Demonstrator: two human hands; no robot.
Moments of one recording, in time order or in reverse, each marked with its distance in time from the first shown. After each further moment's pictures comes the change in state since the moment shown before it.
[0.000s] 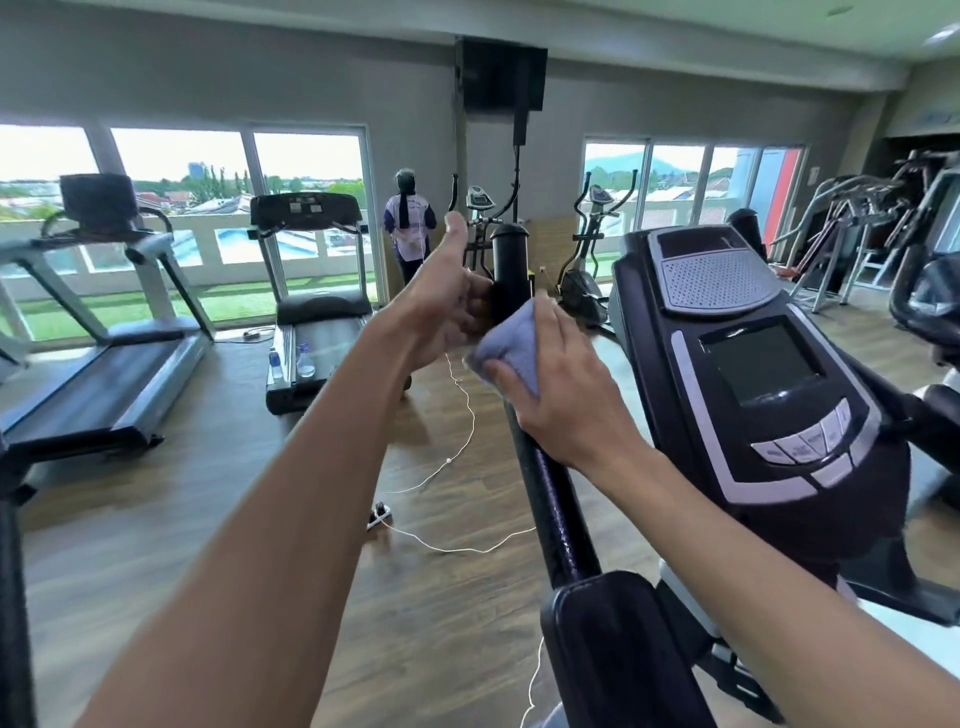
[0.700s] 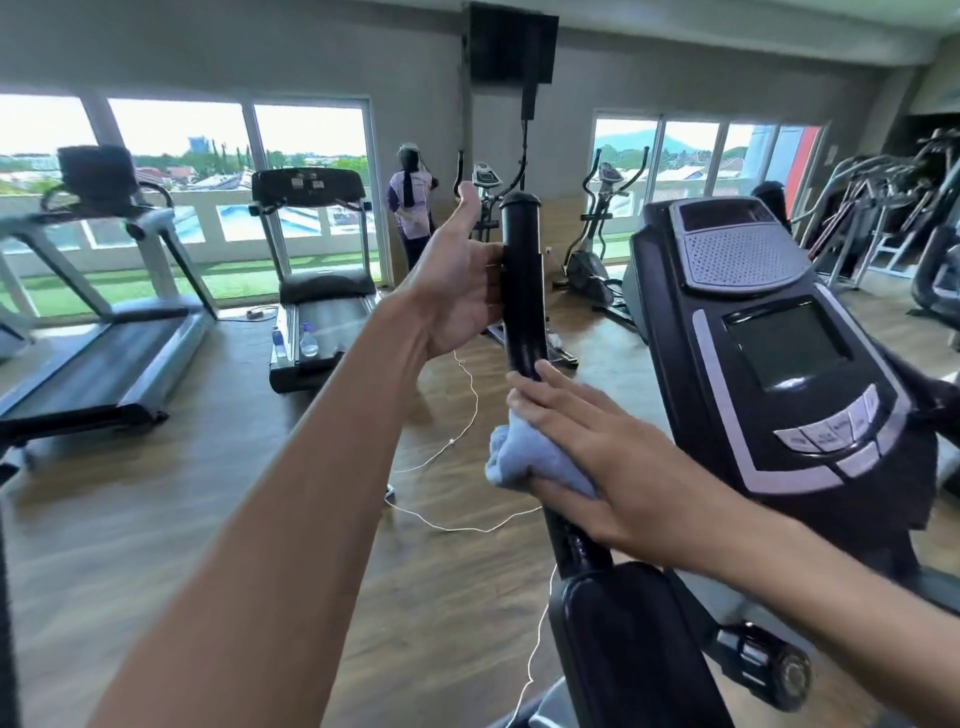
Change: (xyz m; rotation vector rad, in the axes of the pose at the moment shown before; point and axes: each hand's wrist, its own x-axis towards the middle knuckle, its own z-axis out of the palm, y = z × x) left_hand -0.007 -0.005 0.009 -0.226 -0.143 0.048; right_hand -0.065 0.018 -0.024 -0.017 -0.281 -0.407
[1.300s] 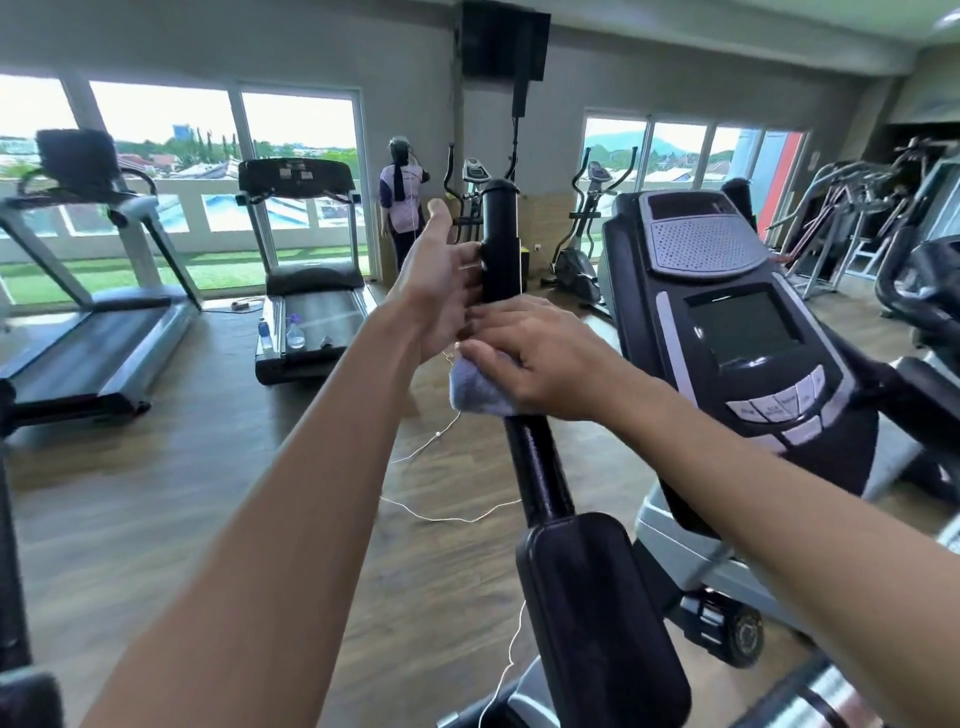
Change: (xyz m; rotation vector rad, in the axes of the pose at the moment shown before) left_hand -0.016 -0.018 0.013 -0.049 0.161 0.039; right_hand 0.066 0.014 -0.012 -0.123 0.029 -0.034
